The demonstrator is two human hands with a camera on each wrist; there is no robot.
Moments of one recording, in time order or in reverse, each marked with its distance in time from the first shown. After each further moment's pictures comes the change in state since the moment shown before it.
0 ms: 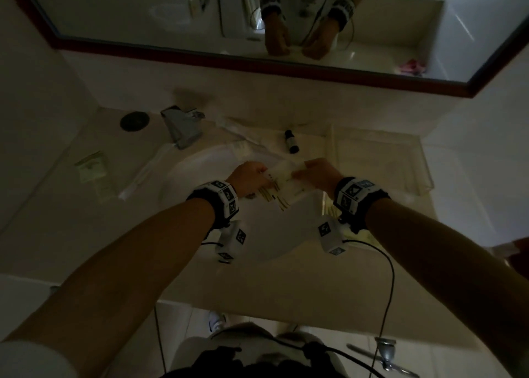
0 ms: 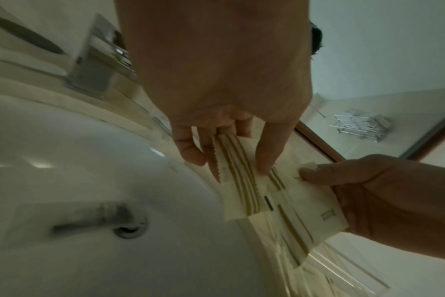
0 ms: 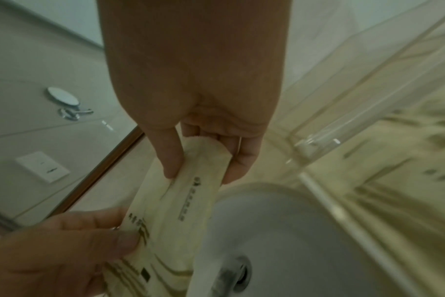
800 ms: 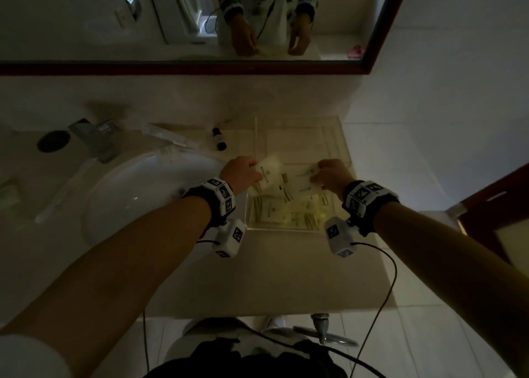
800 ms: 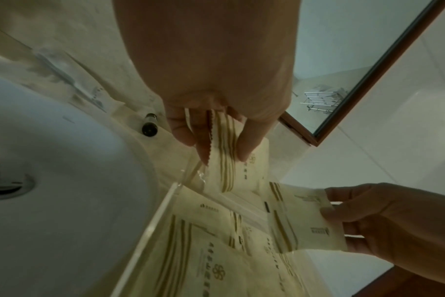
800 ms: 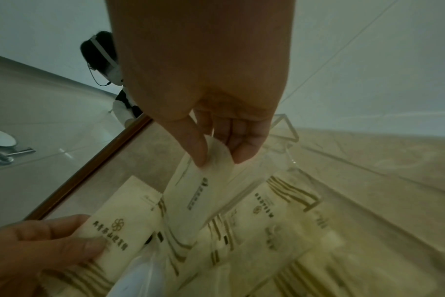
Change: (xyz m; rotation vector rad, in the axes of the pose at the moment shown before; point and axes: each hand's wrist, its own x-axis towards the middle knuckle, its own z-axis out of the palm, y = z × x) left_hand 0.030 0.104 0.137 0.234 0.075 0.141; right_hand -0.046 0.123 -0.167 0.031 0.265 0.079
